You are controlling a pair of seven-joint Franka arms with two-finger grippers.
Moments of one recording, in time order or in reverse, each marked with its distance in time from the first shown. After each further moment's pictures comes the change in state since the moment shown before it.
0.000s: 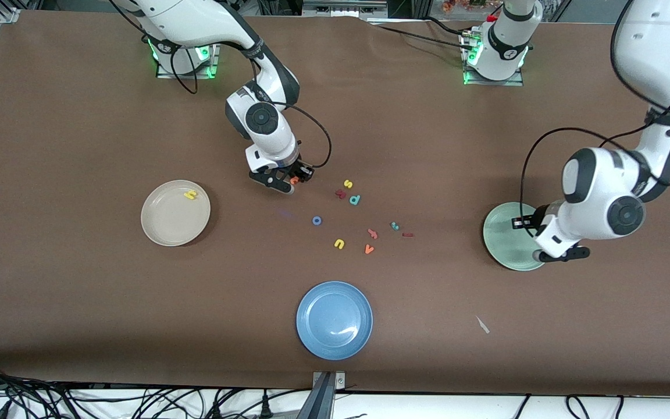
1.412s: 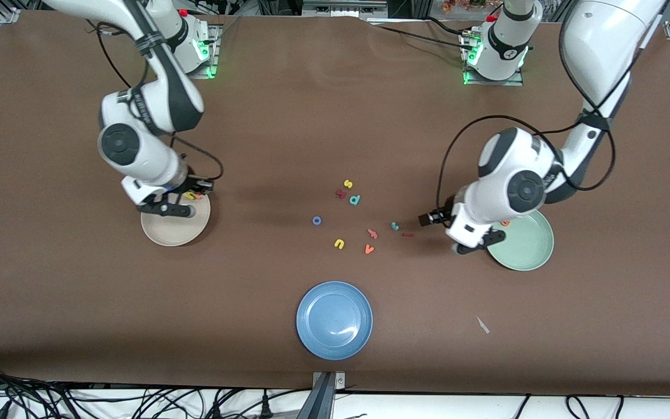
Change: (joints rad) left arm -0.076 -0.010 -0.343 0.074 0.003 0.021 -0.590; right arm -0.434 -0.259 -0.042 0.007 -0.010 -0.420 -0.812
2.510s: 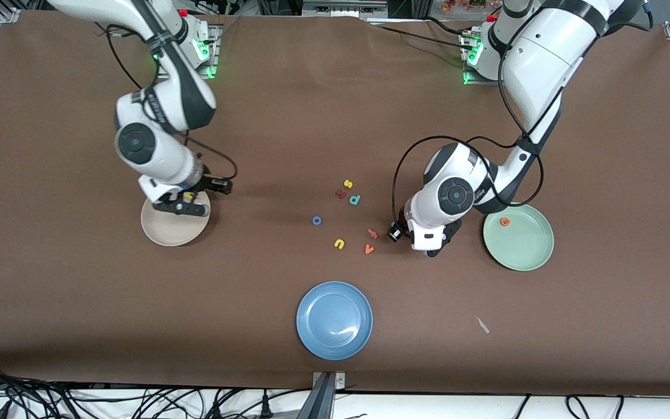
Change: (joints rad) left arm -0.262 0.170 0.183 0.094 0.010 0.193 -0.578; right arm 0.049 0.040 0.115 0.048 0.020 0.025 0.264
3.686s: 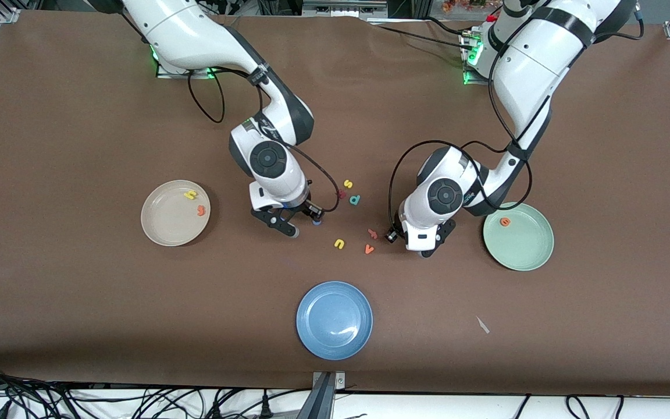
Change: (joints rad) left arm -0.033 0.038 0.020 0.001 0.035 0.042 -0.023; right arm 0.399 0.419 -0.138 0.483 -0.001 0.065 0.613
